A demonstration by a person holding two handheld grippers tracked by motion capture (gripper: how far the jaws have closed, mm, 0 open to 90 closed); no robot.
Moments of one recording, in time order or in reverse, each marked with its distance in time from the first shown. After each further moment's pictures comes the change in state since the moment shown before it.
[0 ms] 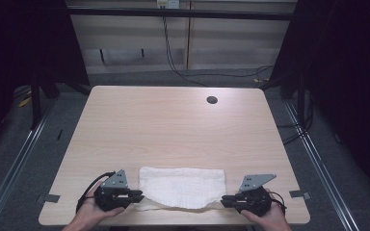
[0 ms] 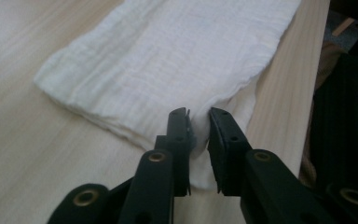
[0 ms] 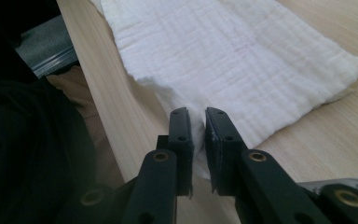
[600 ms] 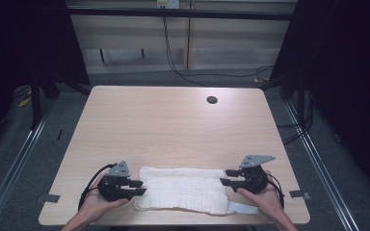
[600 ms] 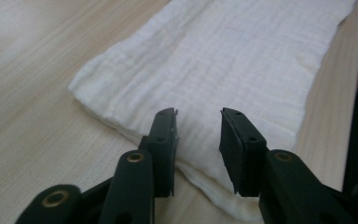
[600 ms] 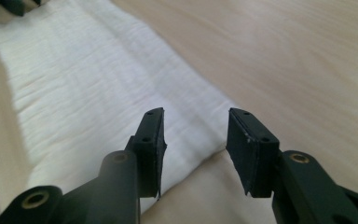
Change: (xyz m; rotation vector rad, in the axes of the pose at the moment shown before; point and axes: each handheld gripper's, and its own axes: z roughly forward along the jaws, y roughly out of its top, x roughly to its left) left arm 0.022 0.012 0.015 0.008 0.019 -0.070; right arm -0.045 0.025 0.011 -0.058 -0.165 0.068
